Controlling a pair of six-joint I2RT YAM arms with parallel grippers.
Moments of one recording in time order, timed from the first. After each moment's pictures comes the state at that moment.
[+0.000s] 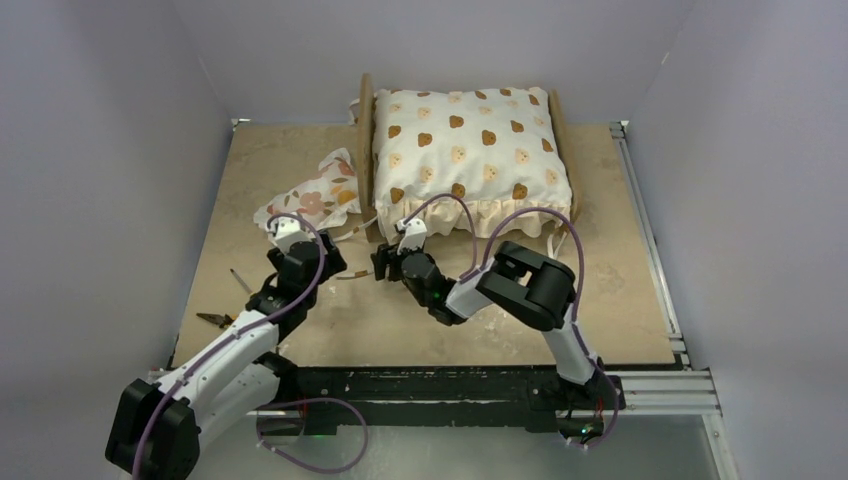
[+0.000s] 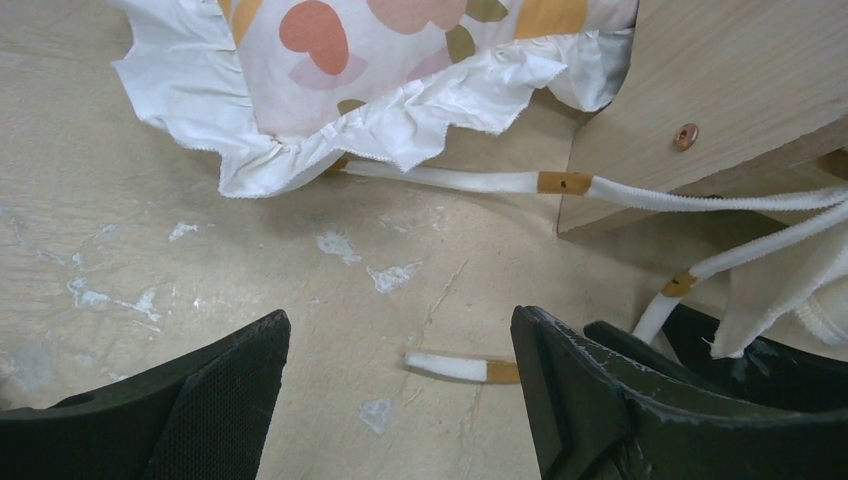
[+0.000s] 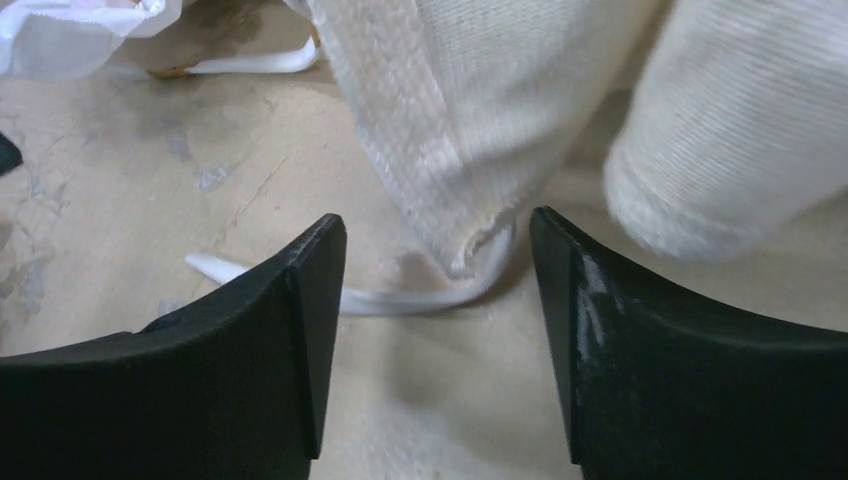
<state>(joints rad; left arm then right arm) -0.44 0.87 0.39 -0.07 -0.52 -0.61 1.02 2.08 0.88 0.98 0.47 0.42</state>
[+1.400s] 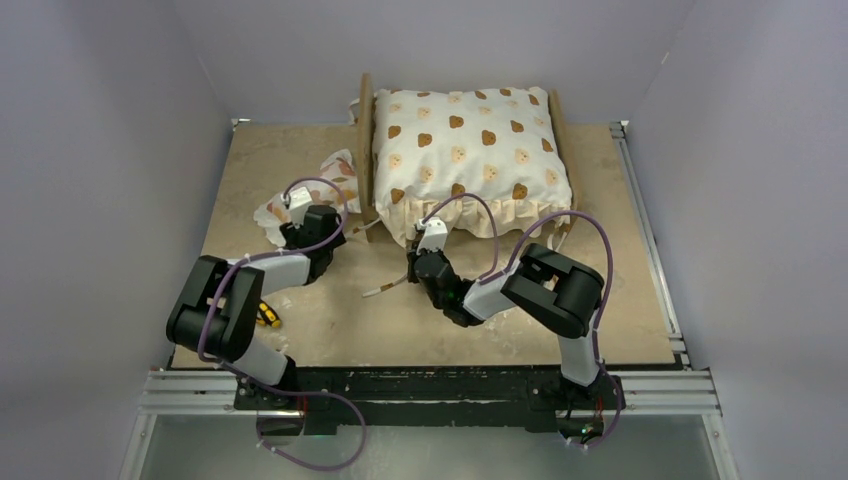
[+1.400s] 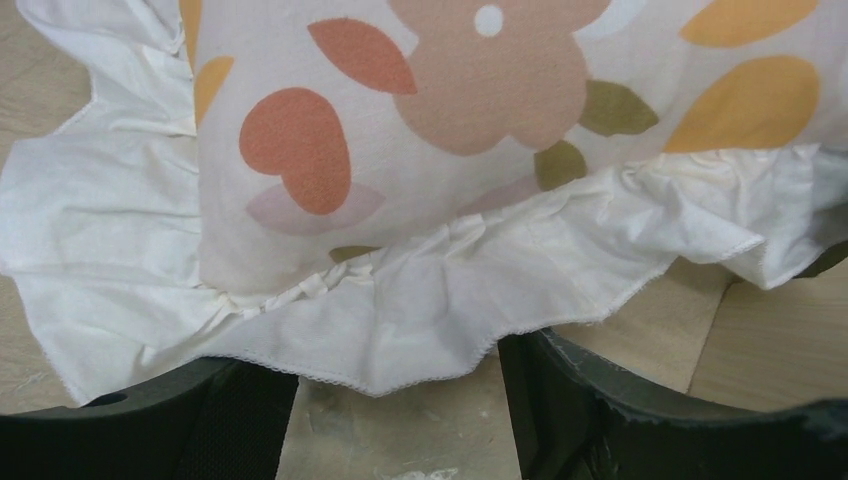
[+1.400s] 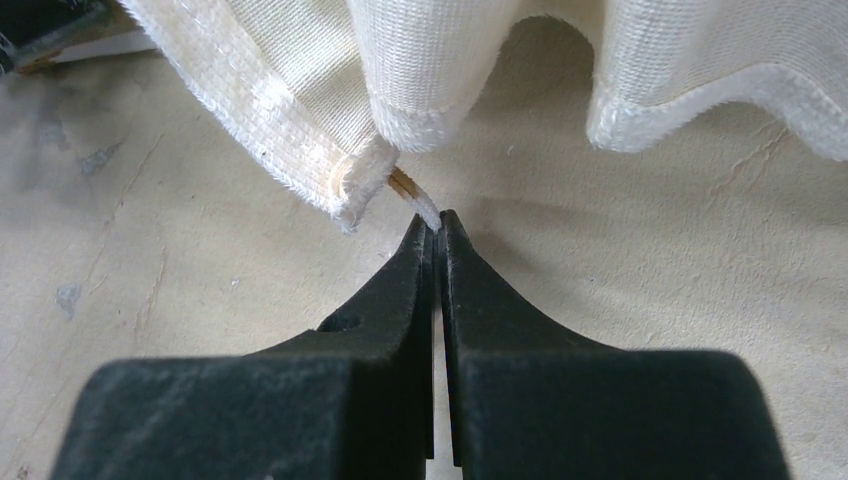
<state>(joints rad) -0.28 1.55 0.61 0.21 -0.55 -0.56 1.00 1.95 0.77 0.82 0.58 0.45</state>
